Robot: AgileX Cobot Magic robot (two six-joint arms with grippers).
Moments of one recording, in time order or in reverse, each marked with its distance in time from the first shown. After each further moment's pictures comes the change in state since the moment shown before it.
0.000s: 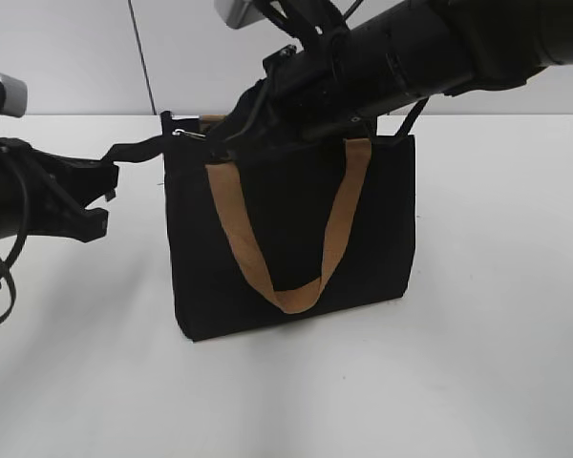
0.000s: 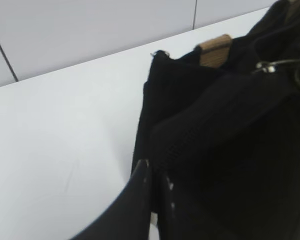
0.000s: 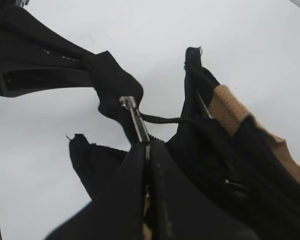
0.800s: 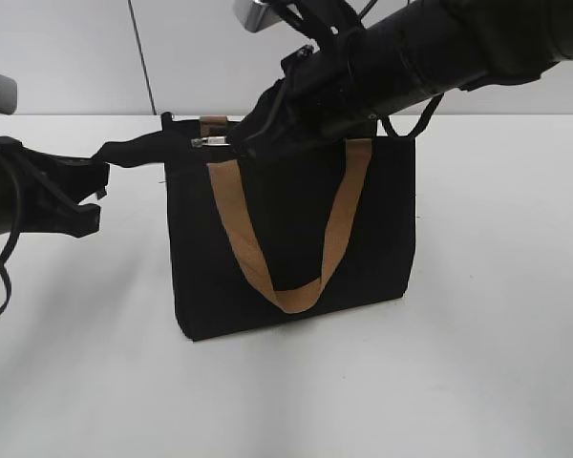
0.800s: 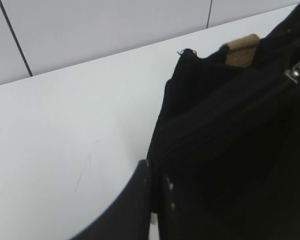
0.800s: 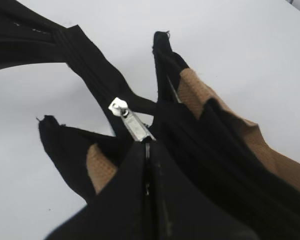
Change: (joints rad) left arm 0.034 0.000 0.000 -0.005 0.005 0.000; right arm -0.029 -0.001 0.000 -0.074 -0.003 0.038
